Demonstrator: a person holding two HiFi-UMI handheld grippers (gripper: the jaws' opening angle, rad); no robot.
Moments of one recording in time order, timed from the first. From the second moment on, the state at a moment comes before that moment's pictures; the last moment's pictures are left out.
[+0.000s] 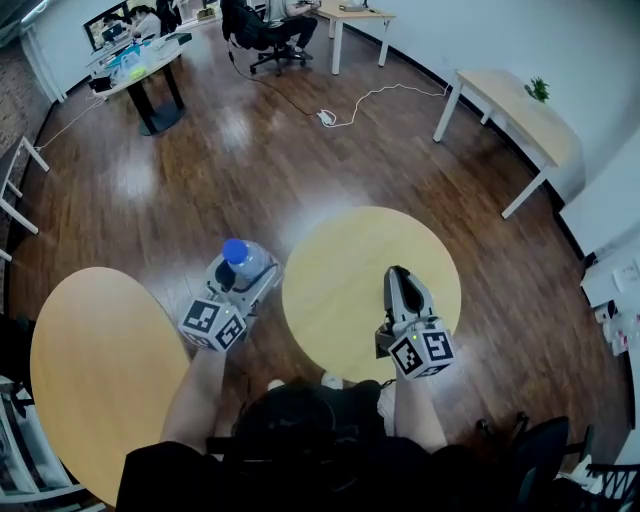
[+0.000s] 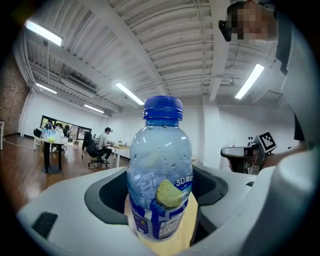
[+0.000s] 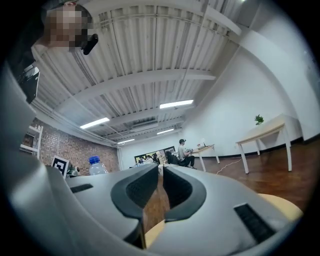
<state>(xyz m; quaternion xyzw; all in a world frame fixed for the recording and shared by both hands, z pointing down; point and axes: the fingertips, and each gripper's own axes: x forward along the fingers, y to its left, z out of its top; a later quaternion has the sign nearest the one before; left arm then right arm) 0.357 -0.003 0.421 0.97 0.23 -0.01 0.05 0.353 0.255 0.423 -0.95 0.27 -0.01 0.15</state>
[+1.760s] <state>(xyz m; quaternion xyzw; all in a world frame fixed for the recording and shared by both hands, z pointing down) 0.451 0.165 0.615 0.95 0.29 0.13 -0.02 0.347 0.409 0.566 -0.97 0.14 -0.17 0.13</state>
